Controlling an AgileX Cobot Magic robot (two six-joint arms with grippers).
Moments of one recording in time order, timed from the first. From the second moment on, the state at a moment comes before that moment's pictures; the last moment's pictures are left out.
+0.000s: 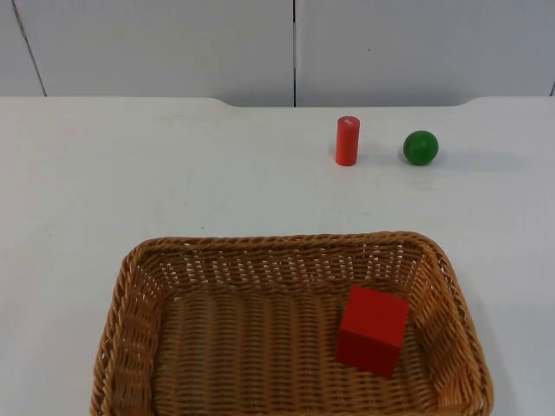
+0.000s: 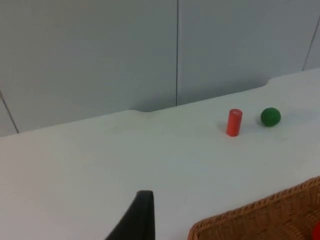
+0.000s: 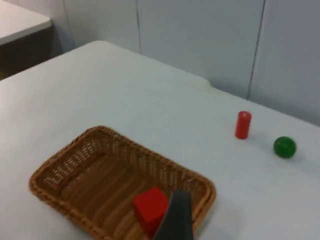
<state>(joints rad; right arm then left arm) 0.94 0.19 -0.65 -0.38 0.90 0.31 -0.08 0.41 -0.71 -0.39 0.78 0.35</state>
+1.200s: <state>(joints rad) 0.94 0.00 -0.52 -0.12 1.08 0.08 -0.08 0.00 -0.50 -0.06 1.07 0.06</state>
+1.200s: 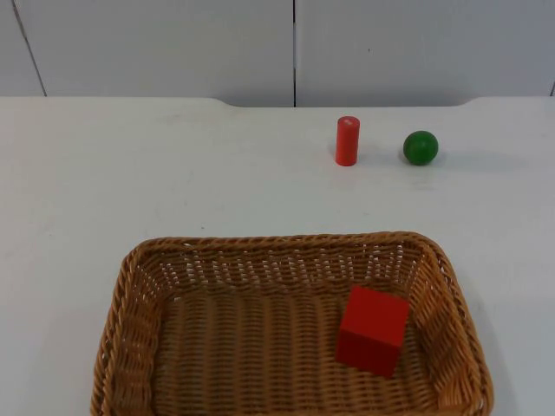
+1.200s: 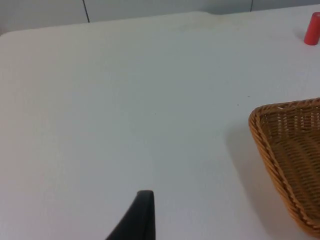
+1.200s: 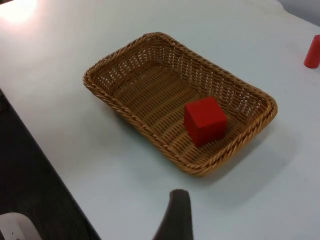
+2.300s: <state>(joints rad) 0.94 0.00 -0.52 -0.12 1.08 0.07 -0.08 0.00 -0.50 -0.06 1.07 0.04</state>
